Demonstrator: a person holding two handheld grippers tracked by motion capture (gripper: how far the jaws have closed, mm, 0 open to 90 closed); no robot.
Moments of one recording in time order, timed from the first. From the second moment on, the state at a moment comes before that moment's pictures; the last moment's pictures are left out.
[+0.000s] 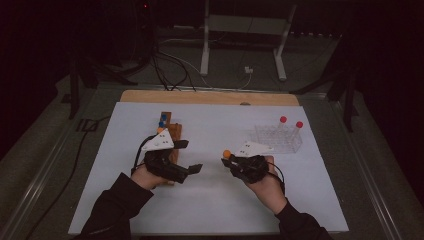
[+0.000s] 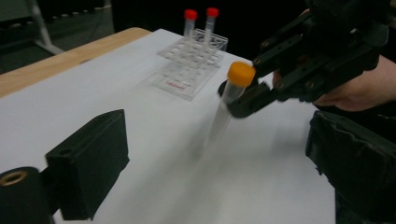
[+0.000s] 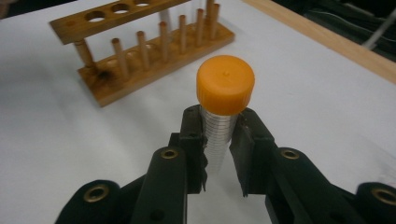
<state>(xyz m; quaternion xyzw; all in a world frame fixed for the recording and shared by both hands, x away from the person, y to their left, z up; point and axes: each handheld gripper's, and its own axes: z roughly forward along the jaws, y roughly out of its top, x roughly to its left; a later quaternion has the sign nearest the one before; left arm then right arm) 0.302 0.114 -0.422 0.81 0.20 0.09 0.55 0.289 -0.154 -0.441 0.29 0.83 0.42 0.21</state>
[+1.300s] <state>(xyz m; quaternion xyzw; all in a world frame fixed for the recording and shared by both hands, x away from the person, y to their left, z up) 0.305 0.061 -0.432 0.84 0.16 0.10 0.52 0.279 -0.138 -0.448 0.27 0.85 0.42 0.19</state>
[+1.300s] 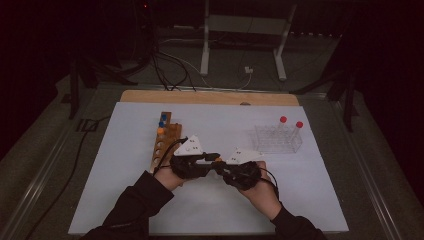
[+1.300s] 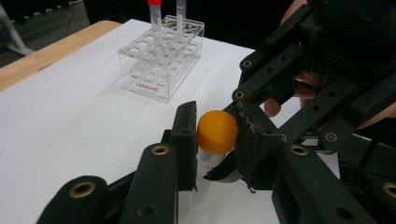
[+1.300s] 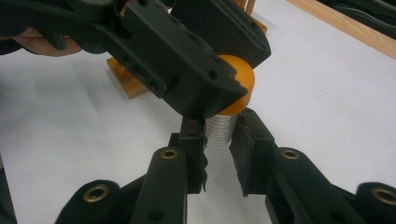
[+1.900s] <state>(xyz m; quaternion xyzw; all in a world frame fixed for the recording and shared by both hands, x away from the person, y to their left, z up) 0.309 0.085 -0.411 0.81 0.19 0.12 0.54 0.277 -0.152 -0.438 0.29 0.83 0.44 0.20</state>
